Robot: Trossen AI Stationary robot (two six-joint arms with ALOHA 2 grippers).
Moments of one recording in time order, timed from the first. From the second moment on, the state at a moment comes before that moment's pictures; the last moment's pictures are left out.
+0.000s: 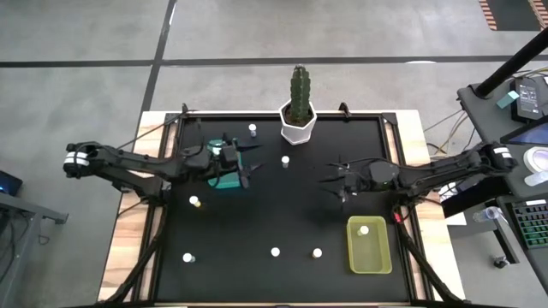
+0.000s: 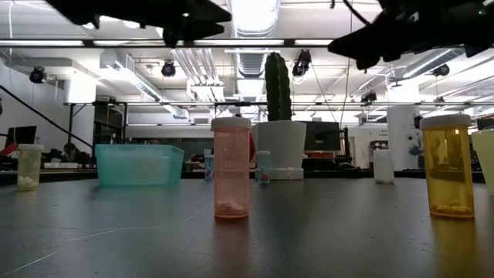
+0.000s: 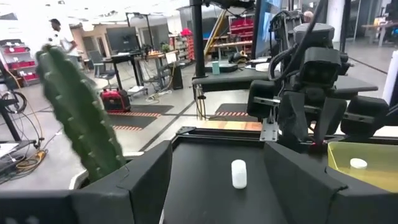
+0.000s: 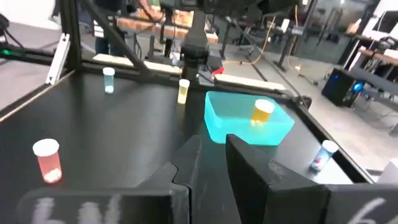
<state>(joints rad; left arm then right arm) 0.01 1.18 0.68 0.54 -0.35 0.11 0.10 0.97 0.35 0.50 0.10 -0.17</state>
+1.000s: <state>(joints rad) 0.15 1.72 1.48 -0.51 -0.16 0.08 0.09 0.62 0.20 0.50 0.10 -0.18</state>
